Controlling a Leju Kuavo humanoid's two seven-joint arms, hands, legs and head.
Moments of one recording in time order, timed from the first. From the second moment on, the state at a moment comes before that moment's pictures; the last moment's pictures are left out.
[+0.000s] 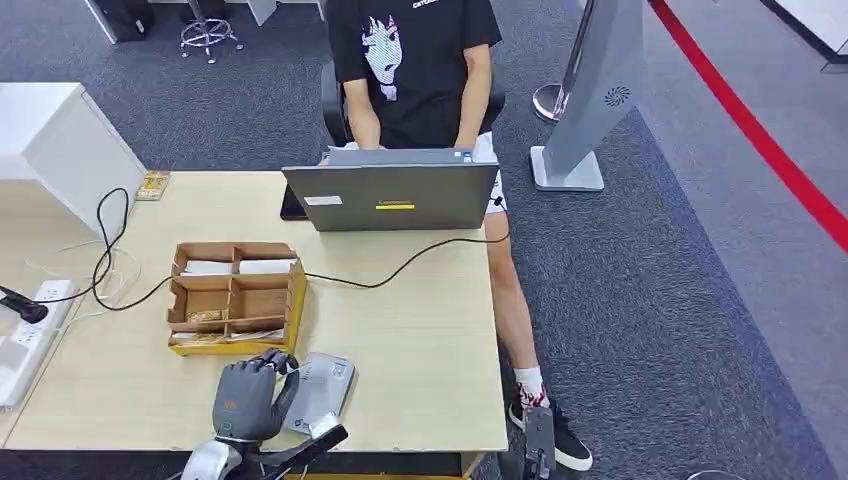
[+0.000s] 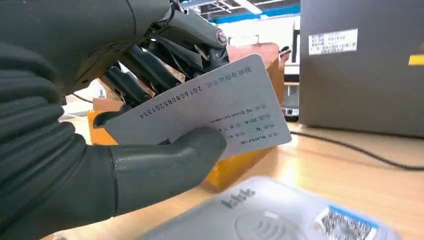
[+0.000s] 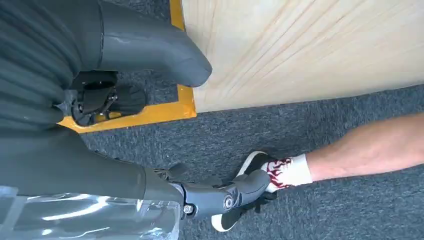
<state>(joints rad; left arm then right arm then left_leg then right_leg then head) -0.04 -0.06 -0.21 -1.12 -1.21 0.69 -0.27 -0.17 0.24 -0.12 -0.24 0.06 -0.41 -0.63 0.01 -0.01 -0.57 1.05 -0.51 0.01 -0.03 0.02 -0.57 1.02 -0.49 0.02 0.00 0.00</state>
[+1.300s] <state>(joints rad) -0.07 -0.09 -0.19 -1.09 -1.36 0.70 -0.32 -0.17 0.25 -0.12 -0.24 0.10 -0.41 -0.62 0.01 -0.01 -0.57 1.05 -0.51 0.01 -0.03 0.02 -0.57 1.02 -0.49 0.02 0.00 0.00</state>
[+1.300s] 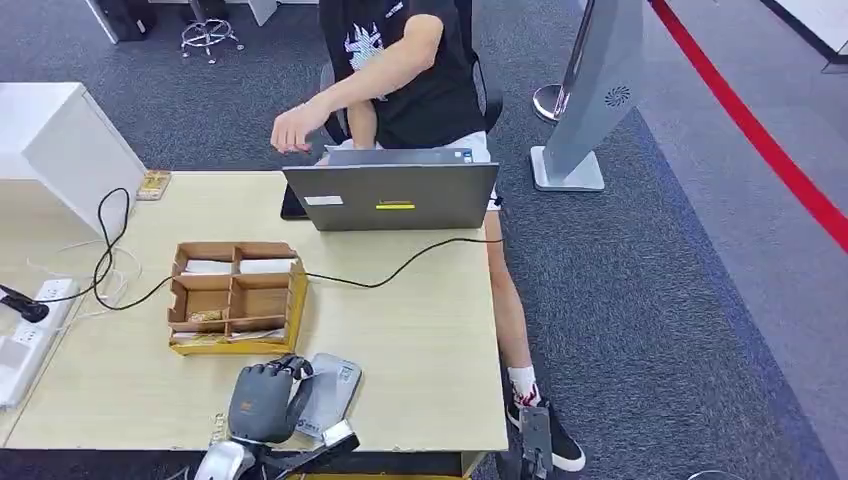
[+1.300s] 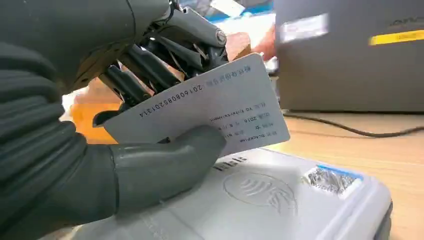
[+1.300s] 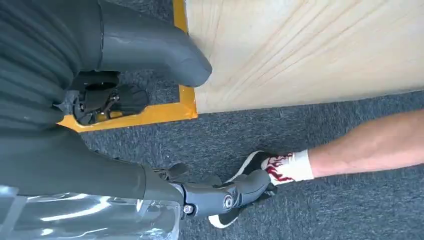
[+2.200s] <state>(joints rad) -0.50 0.12 -0.26 -1.15 -1.34 0.59 -0.10 -0.17 0.26 -0.12 -0.24 0.16 -0.39 -0.58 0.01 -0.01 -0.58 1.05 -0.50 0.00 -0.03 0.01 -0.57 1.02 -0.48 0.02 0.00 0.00</state>
